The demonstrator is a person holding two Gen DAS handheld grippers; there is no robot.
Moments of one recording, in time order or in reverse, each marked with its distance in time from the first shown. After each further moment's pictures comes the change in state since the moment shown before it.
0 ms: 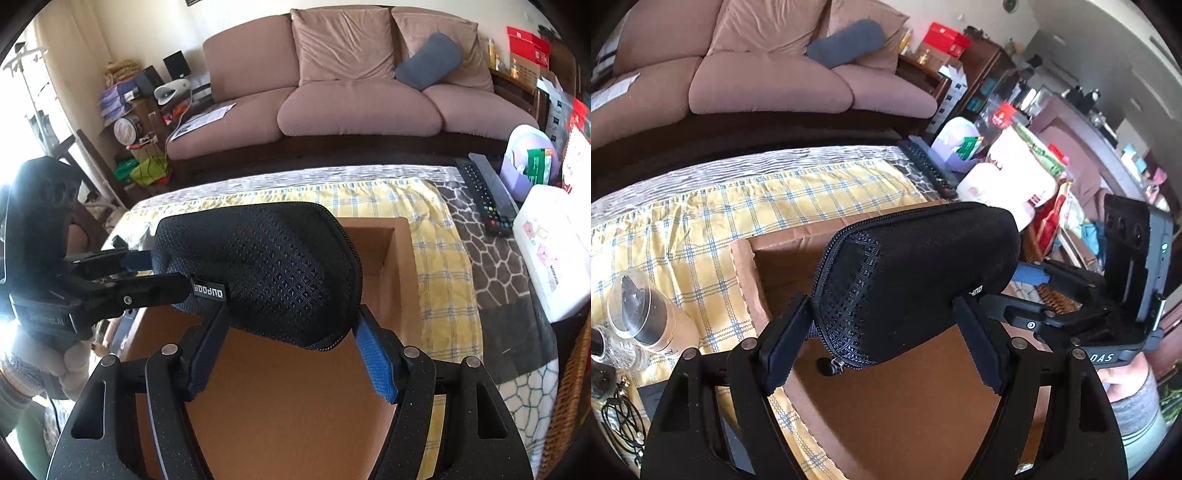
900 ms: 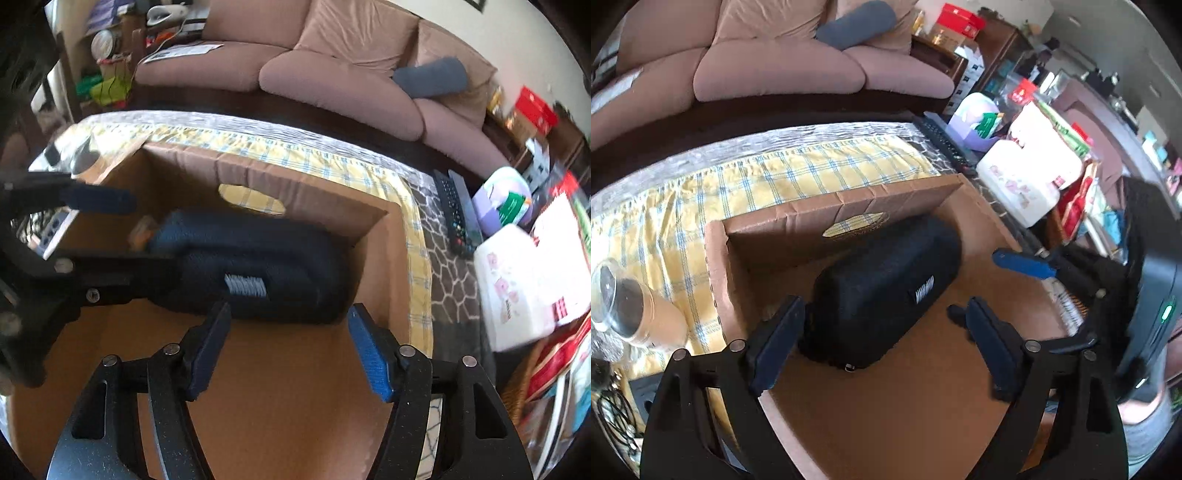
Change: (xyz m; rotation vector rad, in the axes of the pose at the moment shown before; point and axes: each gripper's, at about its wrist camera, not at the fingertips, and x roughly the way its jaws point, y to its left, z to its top) left arm 0.028 -0.011 -0.003 -0.030 0.061 0.063; right arm 0.049 0.028 -0.013 -0.256 0.138 -0.316
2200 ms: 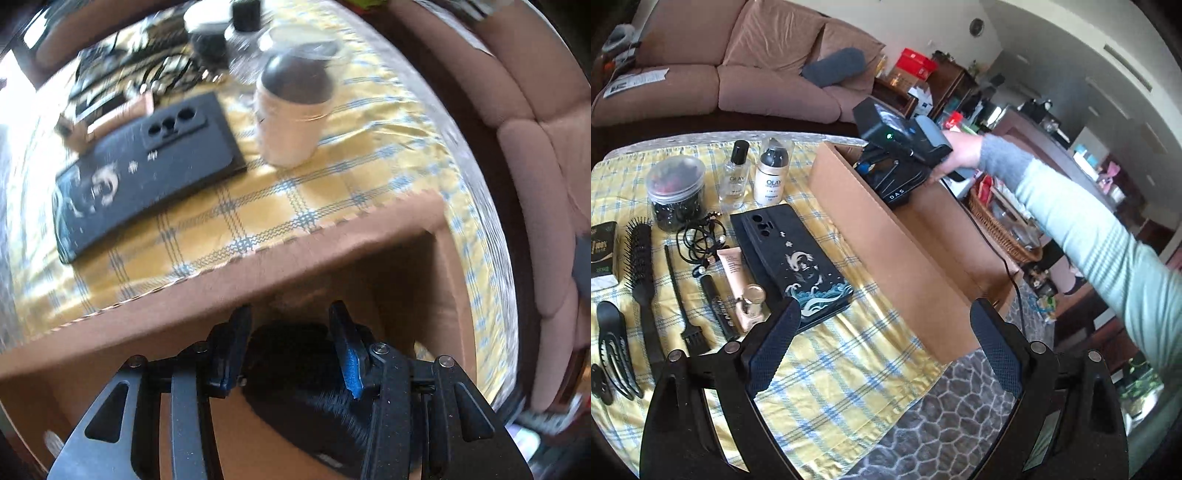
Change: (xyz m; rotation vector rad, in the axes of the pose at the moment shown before) left arm -0.215 0.086 -0.204 0.049 -0.162 -0.200; right arm 0.066 0.127 0.061 -0.903 0.248 0.338
